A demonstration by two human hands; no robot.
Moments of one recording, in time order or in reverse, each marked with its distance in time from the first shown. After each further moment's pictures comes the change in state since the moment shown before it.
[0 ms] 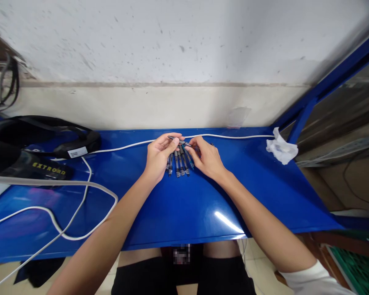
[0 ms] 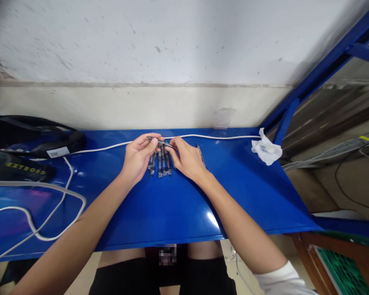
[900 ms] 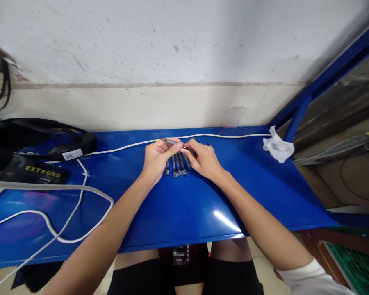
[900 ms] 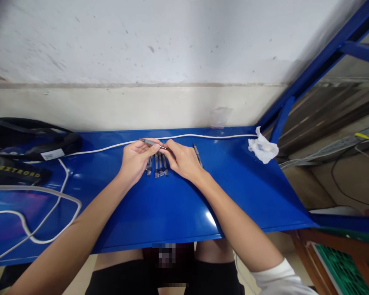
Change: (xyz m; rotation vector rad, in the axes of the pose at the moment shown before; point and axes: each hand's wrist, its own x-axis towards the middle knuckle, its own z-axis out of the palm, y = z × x) left_hand -0.002 -0.007 0.004 -0.010 0.024 -0.036; right_hand -0.002 0.001 0.000 0.071 -0.002 -0.093
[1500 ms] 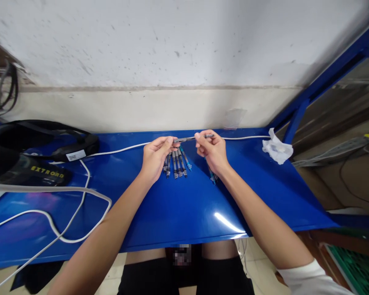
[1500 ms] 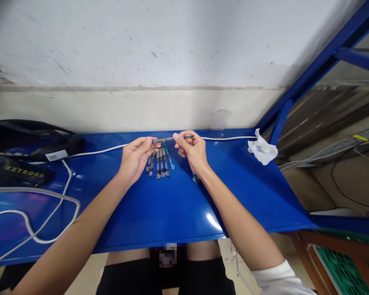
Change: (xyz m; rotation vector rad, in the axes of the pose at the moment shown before) left_hand 0.007 0.006 -0.004 -0.075 0.037 -0.019; right_hand 0.020 0.001 -0.007 0.969 0.333 0.409
